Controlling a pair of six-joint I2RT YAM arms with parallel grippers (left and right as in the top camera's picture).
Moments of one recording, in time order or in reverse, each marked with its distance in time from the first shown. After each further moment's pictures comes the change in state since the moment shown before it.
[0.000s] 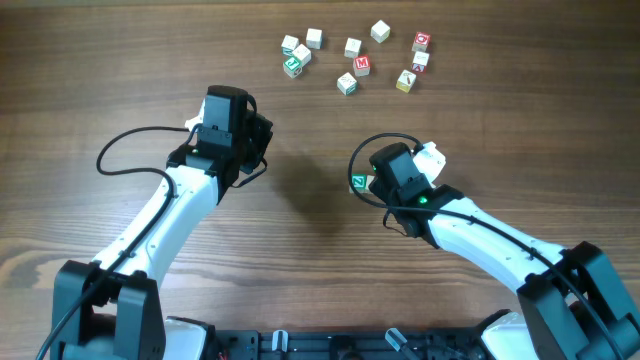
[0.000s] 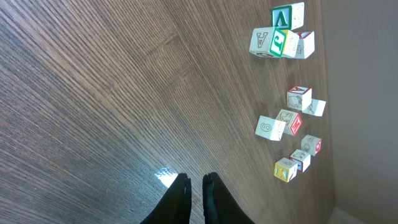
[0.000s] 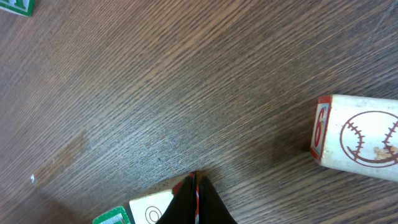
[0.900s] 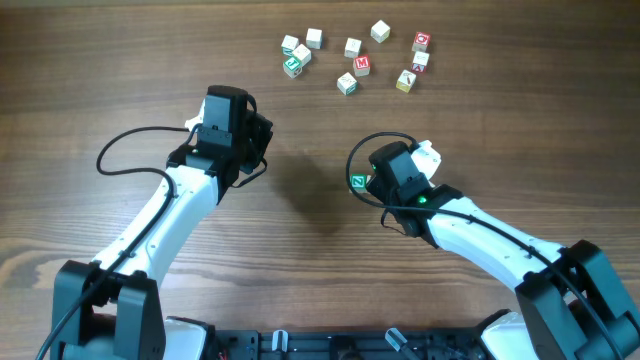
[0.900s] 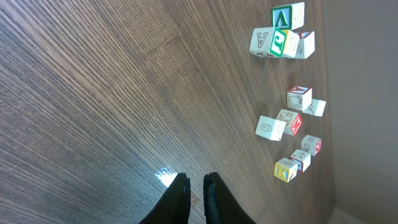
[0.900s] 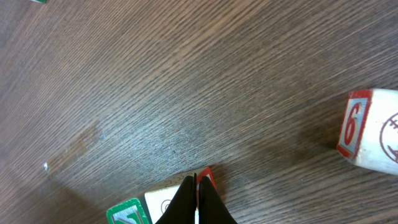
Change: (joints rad) left arm 0.000 0.000 0.000 0.000 0.000 0.000; right arm 0.000 0.007 0.000 0.034 -0.045 -0.021
